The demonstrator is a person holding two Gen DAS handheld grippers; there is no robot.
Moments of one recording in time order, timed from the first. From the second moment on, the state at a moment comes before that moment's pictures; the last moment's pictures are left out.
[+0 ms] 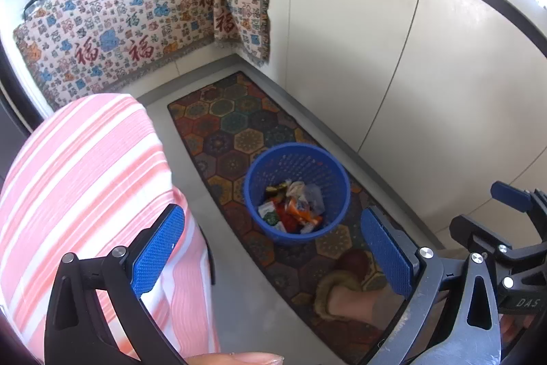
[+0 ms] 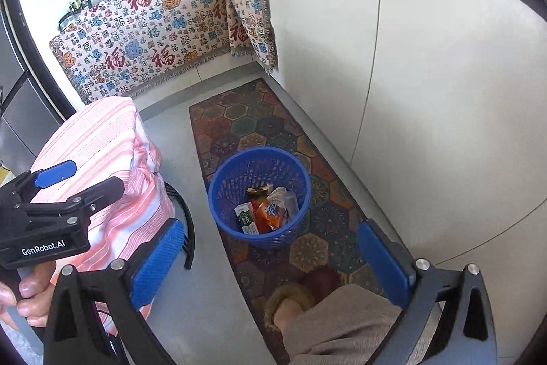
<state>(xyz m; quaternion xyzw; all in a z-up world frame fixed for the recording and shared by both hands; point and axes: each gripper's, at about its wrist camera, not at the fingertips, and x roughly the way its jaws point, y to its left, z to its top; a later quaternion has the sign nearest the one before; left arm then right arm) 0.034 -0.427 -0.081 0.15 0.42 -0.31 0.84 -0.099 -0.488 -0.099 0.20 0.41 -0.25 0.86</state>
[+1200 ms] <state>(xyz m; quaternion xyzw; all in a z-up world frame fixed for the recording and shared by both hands) 0.030 -0.424 -0.081 0.15 0.44 -0.32 0.83 -0.091 -0.476 -0.090 0.18 0.41 -0.23 0.86</state>
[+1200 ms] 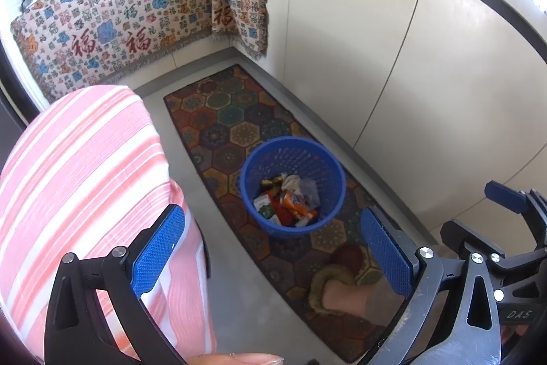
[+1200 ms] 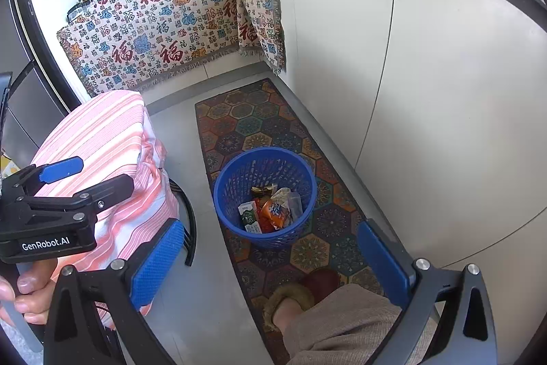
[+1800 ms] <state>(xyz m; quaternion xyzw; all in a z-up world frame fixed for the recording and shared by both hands) 0.027 -0.422 -0.082 0.15 0.44 -0.32 0.82 -0.091 -0.477 -0.093 0.19 0.41 -0.23 0.86</state>
